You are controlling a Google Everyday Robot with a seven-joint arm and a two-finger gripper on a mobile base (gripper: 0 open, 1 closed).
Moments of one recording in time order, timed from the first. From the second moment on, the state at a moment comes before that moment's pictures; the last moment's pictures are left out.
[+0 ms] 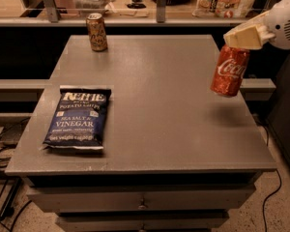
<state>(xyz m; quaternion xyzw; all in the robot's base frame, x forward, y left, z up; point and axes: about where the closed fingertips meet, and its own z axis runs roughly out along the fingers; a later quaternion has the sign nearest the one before) 0.566 -0.185 1.017 -0.38 0.79 0.12 0.46</state>
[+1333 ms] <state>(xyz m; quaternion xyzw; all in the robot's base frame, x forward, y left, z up) 0.589 -0.124 1.006 -0.47 0.70 0.06 0.54</state>
